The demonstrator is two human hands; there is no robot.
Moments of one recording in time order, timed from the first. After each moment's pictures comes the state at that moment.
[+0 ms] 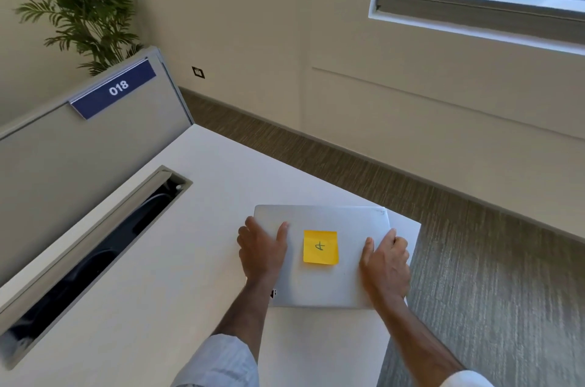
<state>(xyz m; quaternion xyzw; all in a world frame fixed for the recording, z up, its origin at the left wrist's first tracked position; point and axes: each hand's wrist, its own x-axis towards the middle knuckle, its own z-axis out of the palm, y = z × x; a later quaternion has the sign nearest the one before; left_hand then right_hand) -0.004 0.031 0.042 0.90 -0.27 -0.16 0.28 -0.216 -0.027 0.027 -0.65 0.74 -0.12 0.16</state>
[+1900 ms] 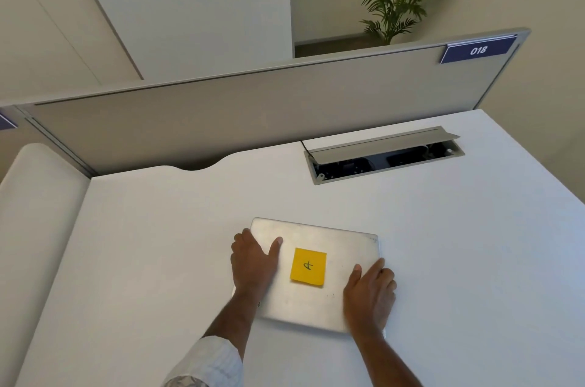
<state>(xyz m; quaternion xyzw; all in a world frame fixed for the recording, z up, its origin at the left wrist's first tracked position) 0.150 0.596 0.022 0.96 0.06 -0.03 0.26 0.028 0.416 0.011 -0.87 0.45 -0.01 0.20</state>
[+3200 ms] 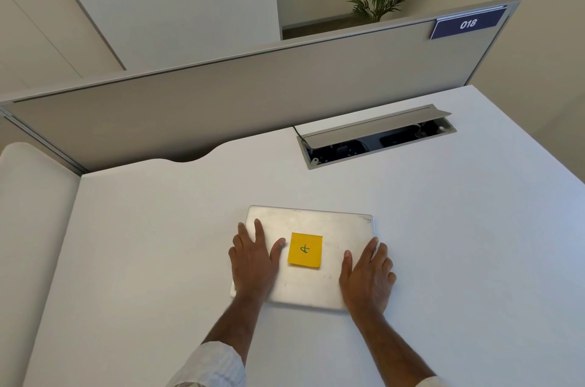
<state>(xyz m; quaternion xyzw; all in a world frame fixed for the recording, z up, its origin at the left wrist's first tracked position) 0.122 0.605 0.012 1.00 -0.05 -0.03 0.05 0.013 0.420 0.009 -0.91 0.40 0.00 0.12</state>
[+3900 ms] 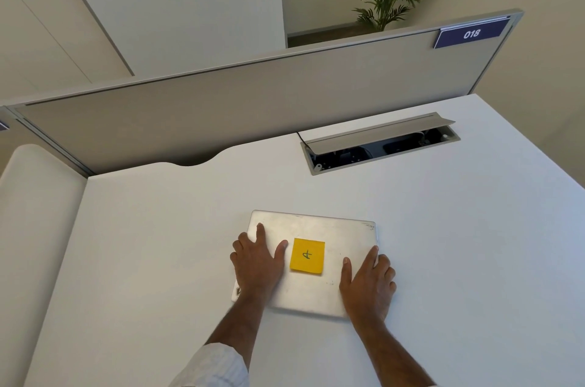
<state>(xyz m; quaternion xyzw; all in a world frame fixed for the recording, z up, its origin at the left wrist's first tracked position) 0.130 0.598 0.016 0.99 0.00 -0.06 0.10 0.014 0.422 0.013 -0.90 0.41 0.00 0.16</state>
